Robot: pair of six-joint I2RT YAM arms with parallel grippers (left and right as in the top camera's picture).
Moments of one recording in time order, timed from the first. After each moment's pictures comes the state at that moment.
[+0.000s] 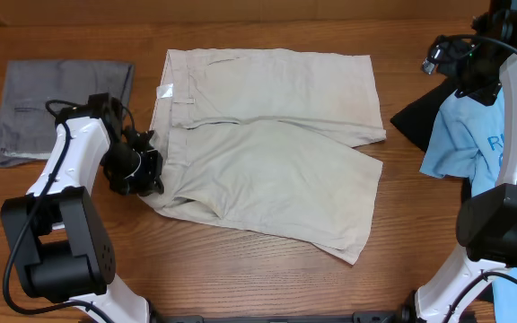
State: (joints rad) left arm 0.15 1.84 1.28 -1.20 0.29 0.08; right arm -0.20 2.00 2.10 -1.32 -0.10 0.31
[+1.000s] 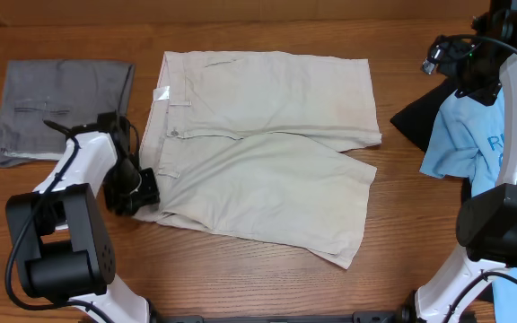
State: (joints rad) left arm 0.15 1.84 1.12 -1.07 0.04 -0.21; right arm -0.20 2.00 2.10 -1.32 -0.10 0.31
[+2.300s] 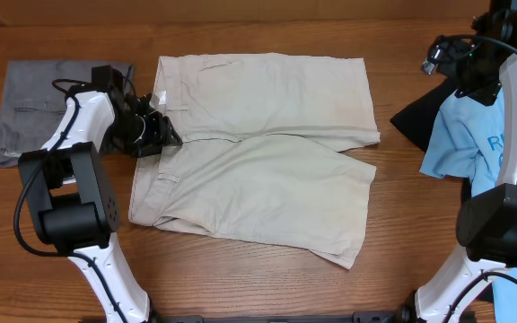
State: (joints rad) left arm 0.16 2.14 1.54 -0.97 0.50 -0.04; right arm -0.20 2.00 2.10 -1.32 -0.10 0.31
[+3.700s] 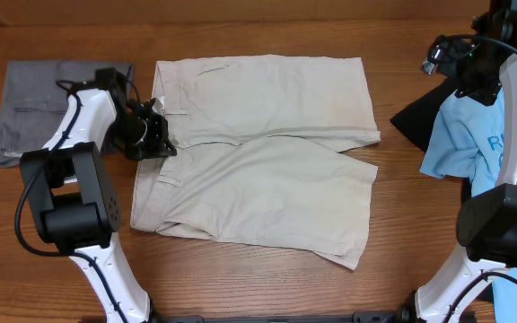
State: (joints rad) left arm 0.14 2.14 1.61 -1.13 0.45 -0.04; right arm -0.20 2.00 2.10 -1.32 -0.10 0.31
